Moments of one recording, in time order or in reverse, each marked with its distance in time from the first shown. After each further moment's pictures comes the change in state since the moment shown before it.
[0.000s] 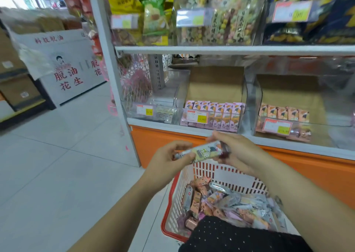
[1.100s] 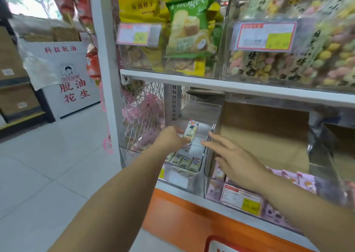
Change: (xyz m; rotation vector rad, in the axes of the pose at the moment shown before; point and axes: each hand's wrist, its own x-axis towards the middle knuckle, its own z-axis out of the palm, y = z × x) left_hand 0.320 -0.045 -0.118 0.481 0.116 -0.285; right_hand 0.272 -0.065 0.003 -1.356 -0.001 -0.754
